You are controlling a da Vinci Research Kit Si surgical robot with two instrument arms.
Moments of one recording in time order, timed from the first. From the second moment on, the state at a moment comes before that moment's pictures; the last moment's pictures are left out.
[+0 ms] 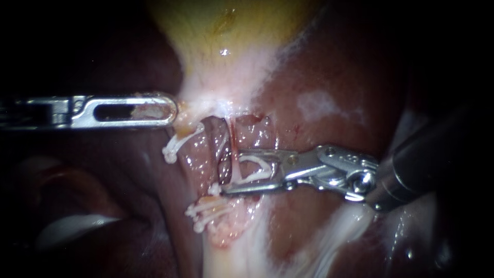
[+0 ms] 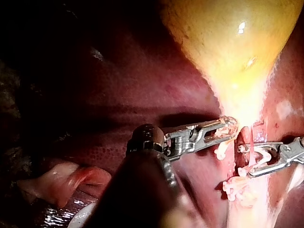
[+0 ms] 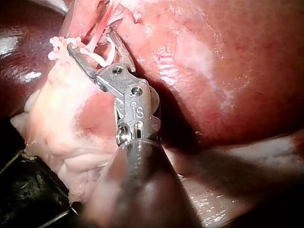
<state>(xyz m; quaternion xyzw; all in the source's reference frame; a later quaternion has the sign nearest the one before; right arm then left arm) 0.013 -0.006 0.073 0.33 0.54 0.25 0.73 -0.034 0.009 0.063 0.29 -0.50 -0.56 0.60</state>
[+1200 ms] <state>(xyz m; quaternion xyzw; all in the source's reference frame) 0.013 -0.007 0.072 0.42 0.55 0.31 0.65 -0.034 0.009 0.063 0.29 -0.50 -0.56 0.60</state>
